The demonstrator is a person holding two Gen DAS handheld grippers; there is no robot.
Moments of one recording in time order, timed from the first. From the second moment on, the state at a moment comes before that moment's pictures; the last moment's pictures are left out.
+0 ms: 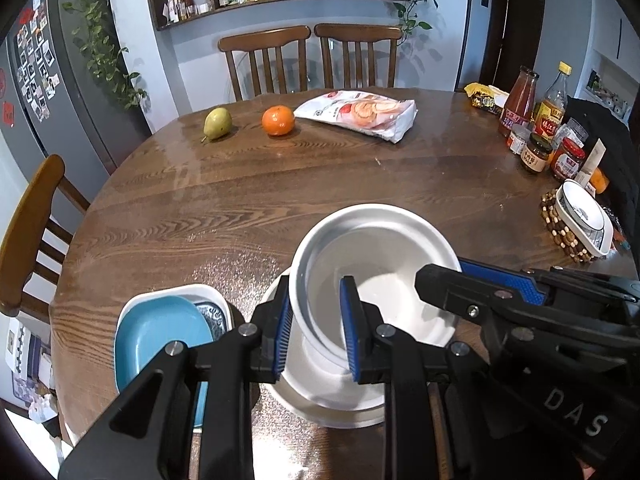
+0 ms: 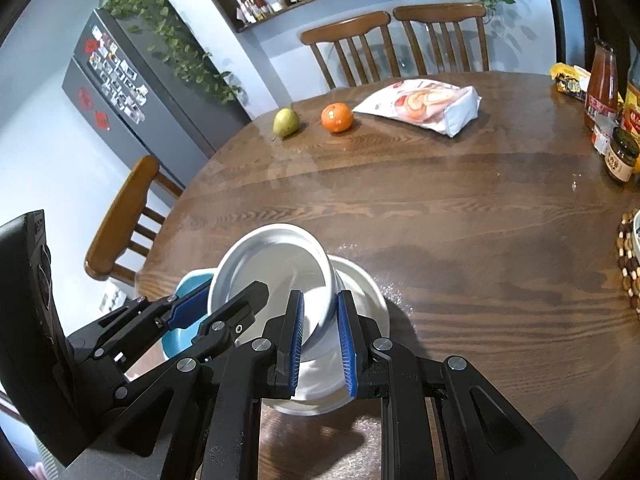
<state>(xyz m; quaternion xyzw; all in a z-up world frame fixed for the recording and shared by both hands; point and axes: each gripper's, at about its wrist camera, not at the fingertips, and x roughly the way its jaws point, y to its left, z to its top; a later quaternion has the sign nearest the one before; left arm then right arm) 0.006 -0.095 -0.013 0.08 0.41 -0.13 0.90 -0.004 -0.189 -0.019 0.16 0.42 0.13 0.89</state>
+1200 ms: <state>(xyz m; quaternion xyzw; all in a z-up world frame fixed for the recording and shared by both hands) 0.009 -0.088 -0.038 0.09 0.45 -0.12 0.88 0.003 -0.179 -0.047 0.17 0.45 0.13 0.87</state>
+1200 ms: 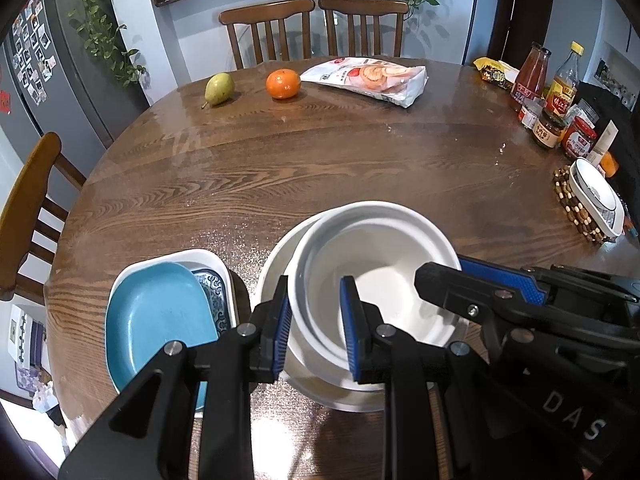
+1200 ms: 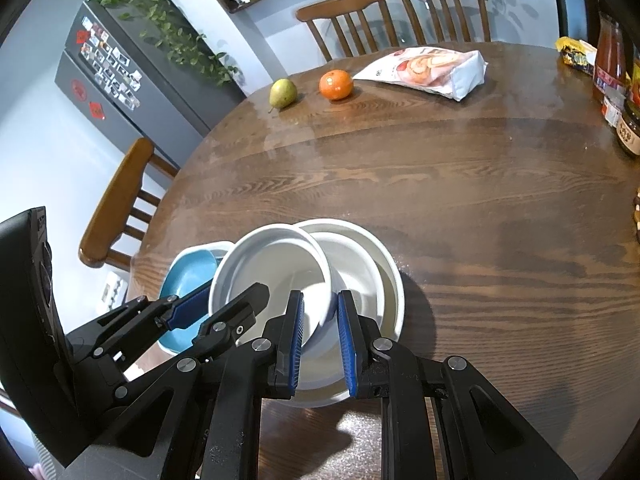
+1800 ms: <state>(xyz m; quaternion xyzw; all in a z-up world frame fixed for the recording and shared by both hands) 0.012 -0.091 -0.047 0.09 0.47 -0.13 0.87 0.007 -0.180 -0.056 0.17 0.46 0.13 0.86</state>
